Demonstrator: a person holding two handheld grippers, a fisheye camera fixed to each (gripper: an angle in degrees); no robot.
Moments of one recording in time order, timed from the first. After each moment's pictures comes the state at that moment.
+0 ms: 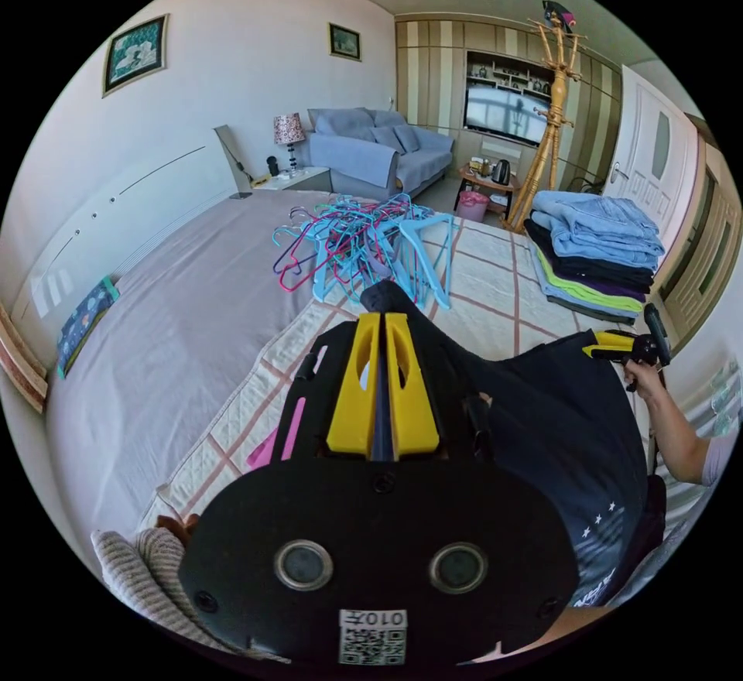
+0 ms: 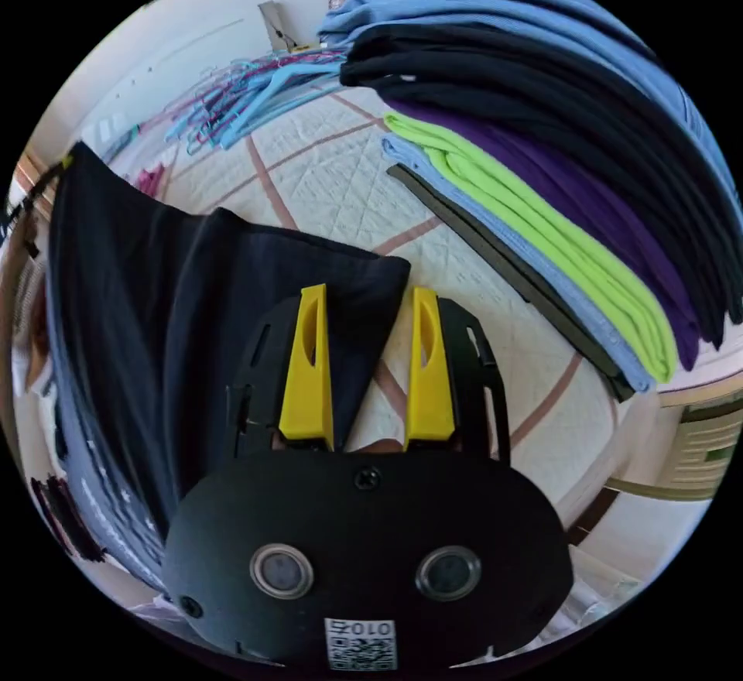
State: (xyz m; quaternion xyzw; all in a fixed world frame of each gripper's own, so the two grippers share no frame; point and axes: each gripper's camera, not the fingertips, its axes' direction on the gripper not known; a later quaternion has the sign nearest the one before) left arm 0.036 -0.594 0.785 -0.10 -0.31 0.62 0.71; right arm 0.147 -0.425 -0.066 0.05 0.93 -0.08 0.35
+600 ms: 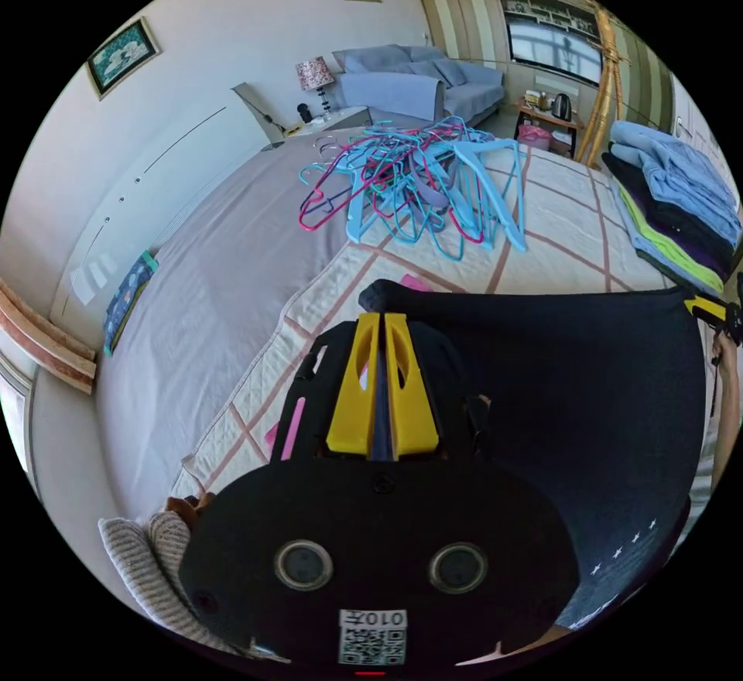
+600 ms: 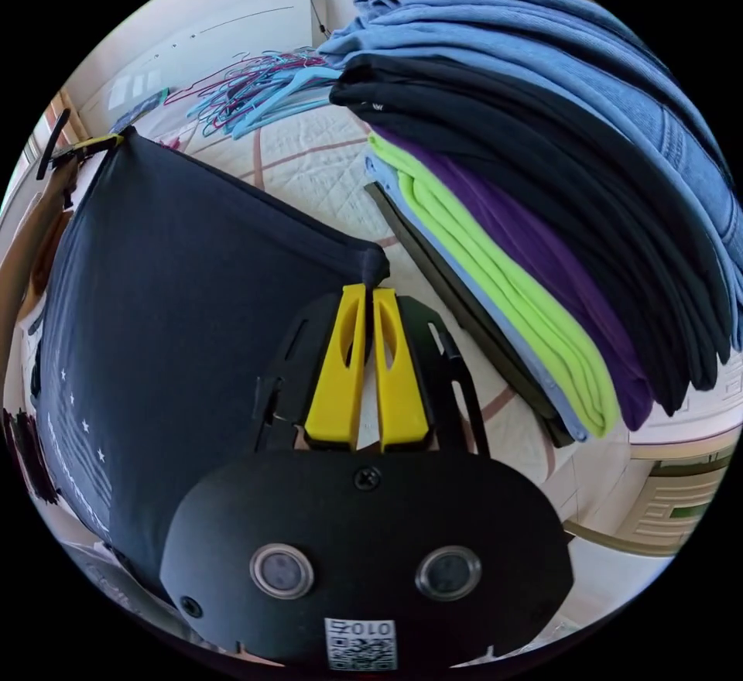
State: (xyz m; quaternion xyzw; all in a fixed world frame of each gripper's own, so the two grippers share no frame) left arm 0.001 -0.574 0.857 -0.12 -0.48 0.59 0.64; right arm 0.105 -0.429 -0.071 0.00 0.93 -0.10 0.35
